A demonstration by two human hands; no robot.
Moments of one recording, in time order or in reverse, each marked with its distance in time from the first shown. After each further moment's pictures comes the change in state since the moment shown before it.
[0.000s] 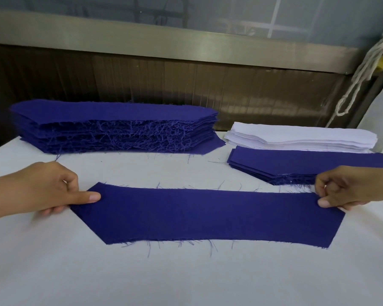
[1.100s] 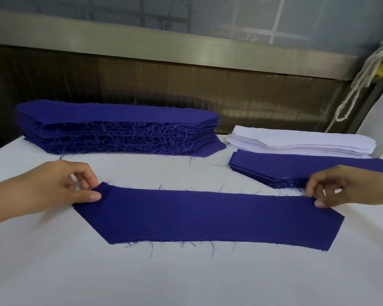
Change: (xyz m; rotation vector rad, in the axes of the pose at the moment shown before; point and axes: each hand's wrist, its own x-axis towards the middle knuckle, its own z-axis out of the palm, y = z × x) left_hand 0.004 -0.003 0.009 -0.138 0.169 0.278; right_hand -0.024 -0.043 0.010 -0.032 0.111 -0.200
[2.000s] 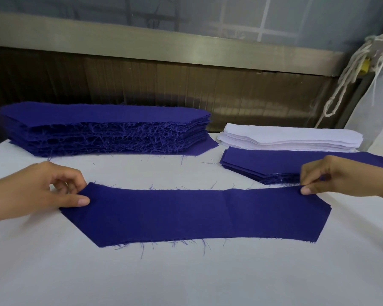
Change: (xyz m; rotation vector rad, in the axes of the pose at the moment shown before) left_hand -0.006 0.009 -0.008 -0.093 -0.062 0.128; right_hand 0.000 -0.008 0.003 -0.047 0.070 -0.199
